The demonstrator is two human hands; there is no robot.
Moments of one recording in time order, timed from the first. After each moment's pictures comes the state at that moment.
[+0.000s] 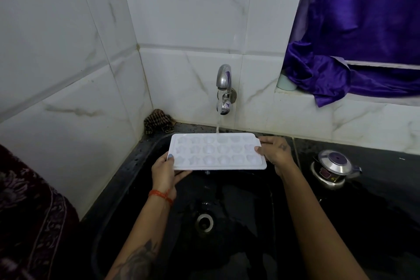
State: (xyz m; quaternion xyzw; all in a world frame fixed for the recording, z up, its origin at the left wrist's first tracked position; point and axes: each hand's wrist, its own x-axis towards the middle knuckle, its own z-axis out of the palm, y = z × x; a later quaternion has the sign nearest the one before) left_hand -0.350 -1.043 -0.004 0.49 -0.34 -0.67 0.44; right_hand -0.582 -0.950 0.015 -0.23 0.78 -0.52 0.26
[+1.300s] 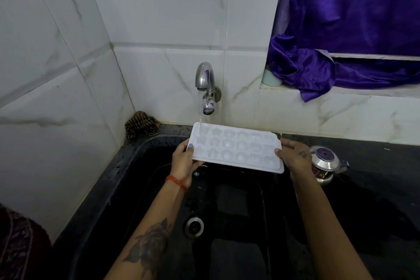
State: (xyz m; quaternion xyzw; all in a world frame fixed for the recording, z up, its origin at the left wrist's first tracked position) left_hand -0.429 -1.054 -0.014 0.43 -0.43 -0.71 0.37; right_hand -0.637 -0.913 -0.006 -0.13 0.79 -0.56 0.21
